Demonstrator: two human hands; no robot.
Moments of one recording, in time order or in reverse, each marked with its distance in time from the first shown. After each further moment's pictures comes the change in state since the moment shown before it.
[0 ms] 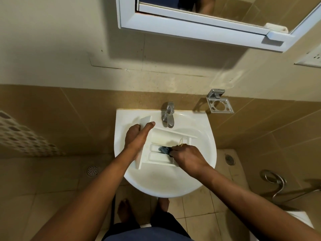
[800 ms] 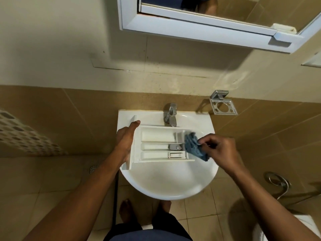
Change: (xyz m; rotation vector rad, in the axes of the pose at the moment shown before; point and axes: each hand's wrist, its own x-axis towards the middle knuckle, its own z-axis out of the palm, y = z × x) left_hand 0.024 -0.020 -0.030 -0.272 0.076 -0.169; right_hand -0.034 0.065 -0.043 0.682 0.269 0.510
